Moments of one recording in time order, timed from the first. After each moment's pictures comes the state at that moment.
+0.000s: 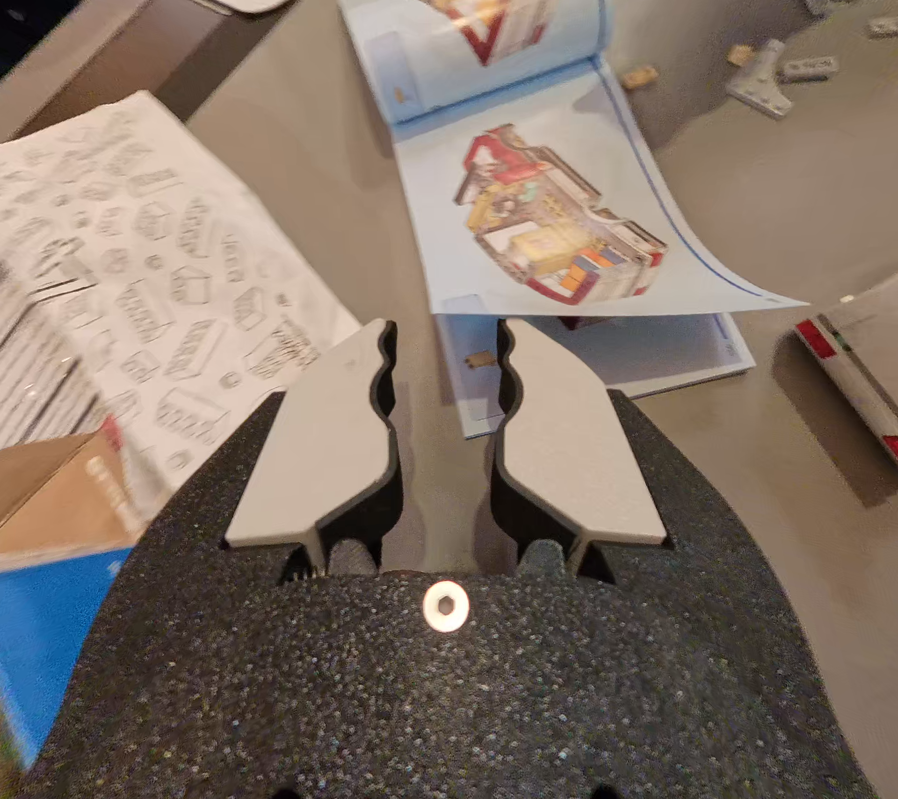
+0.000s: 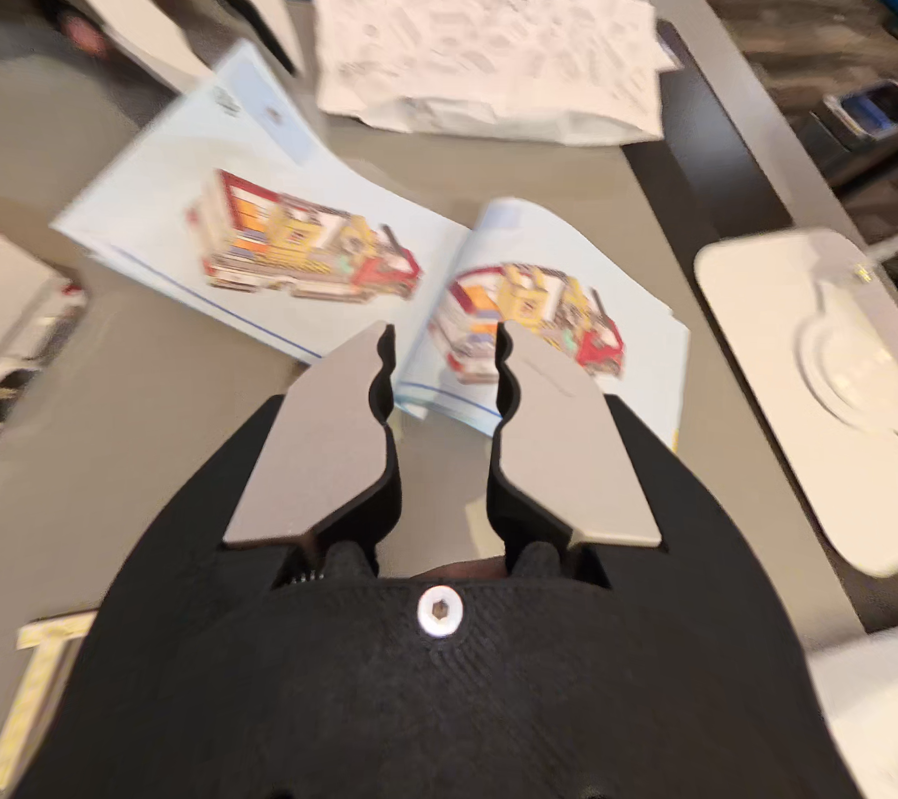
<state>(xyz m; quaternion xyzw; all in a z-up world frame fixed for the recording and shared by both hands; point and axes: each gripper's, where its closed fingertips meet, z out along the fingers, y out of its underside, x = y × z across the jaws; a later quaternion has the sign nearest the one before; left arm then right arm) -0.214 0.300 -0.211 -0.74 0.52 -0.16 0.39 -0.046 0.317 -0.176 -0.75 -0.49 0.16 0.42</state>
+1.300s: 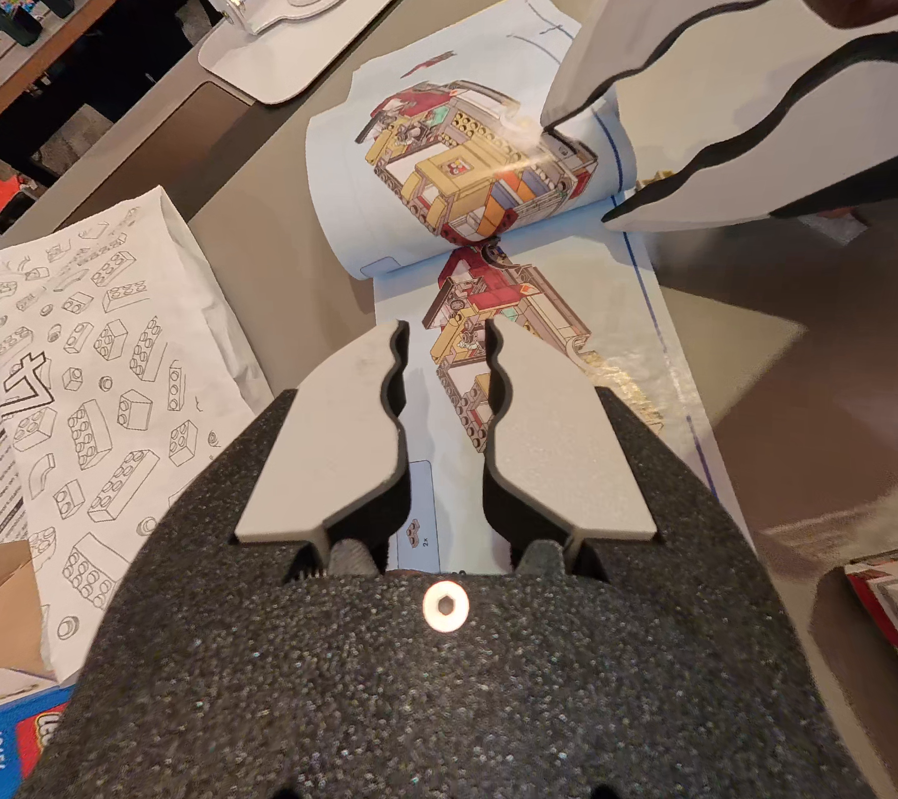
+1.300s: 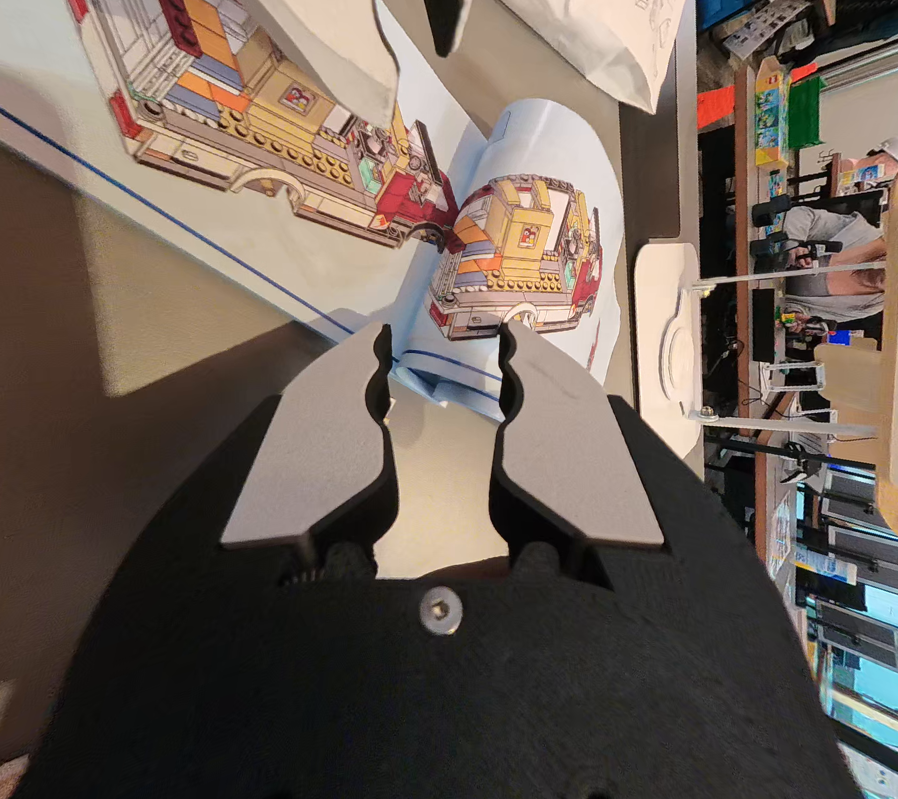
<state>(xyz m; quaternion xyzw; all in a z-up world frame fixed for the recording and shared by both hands) -0.141 0.313 -0.222 -0.74 0.49 -0.11 0.45 -0.065 0.300 -0.225 -0.69 -0.58 -0.14 0.40</state>
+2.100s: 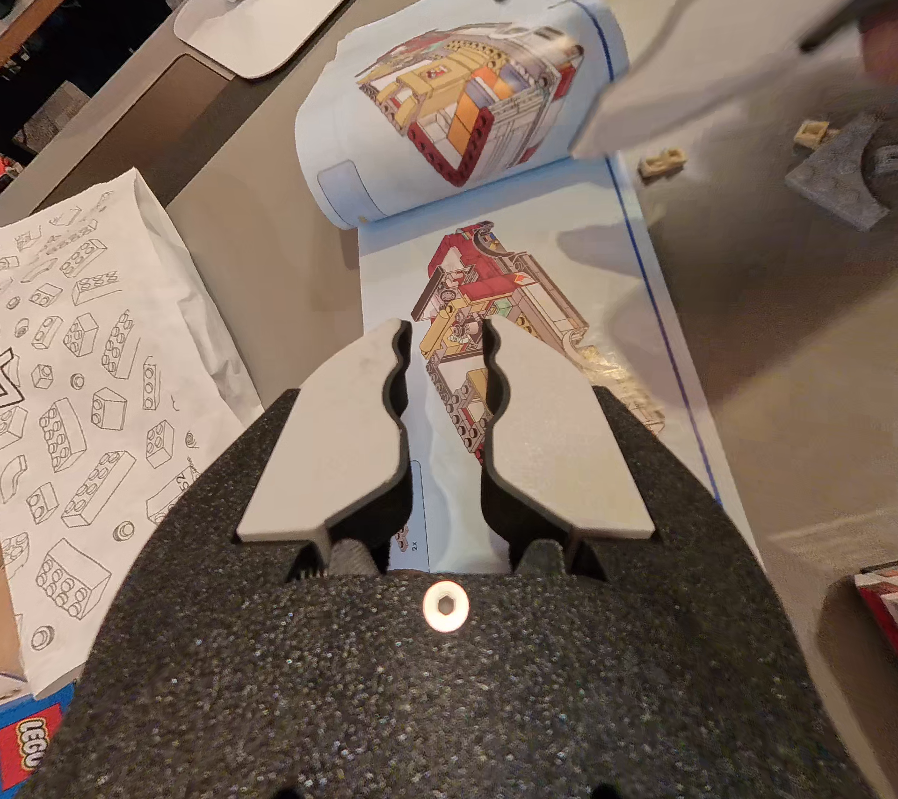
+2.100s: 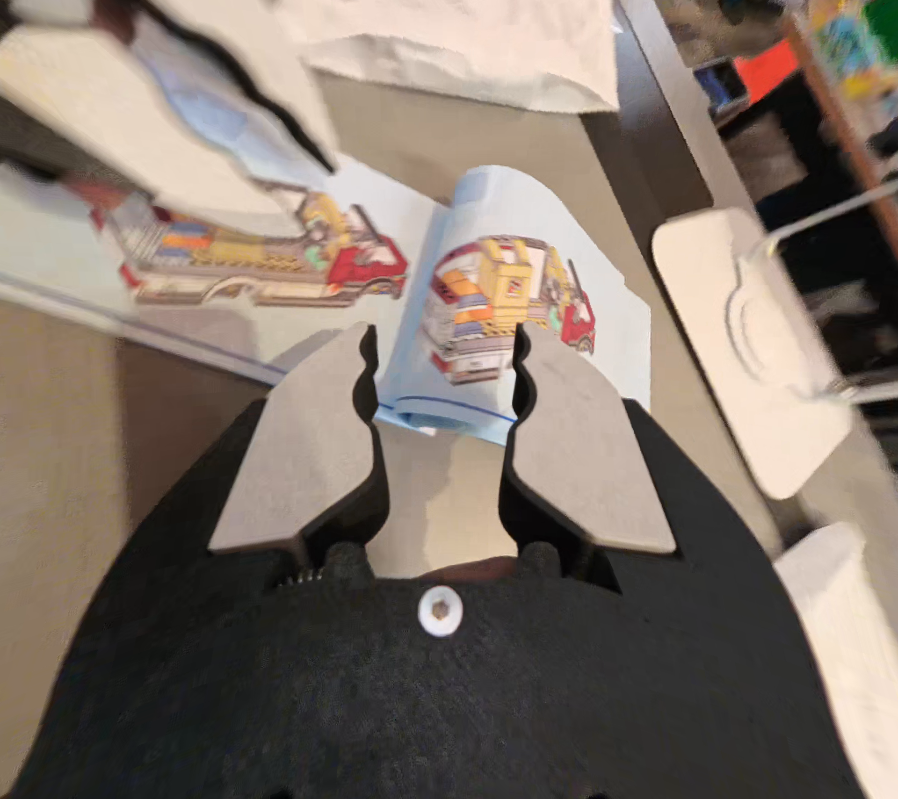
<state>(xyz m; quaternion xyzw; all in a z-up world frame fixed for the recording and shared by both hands) -0.139 0.313 -0.233 -0.74 0.50 -0.10 0.43 -0.064 0.316 -0.199 -0.76 -0.47 0.02 0.44</state>
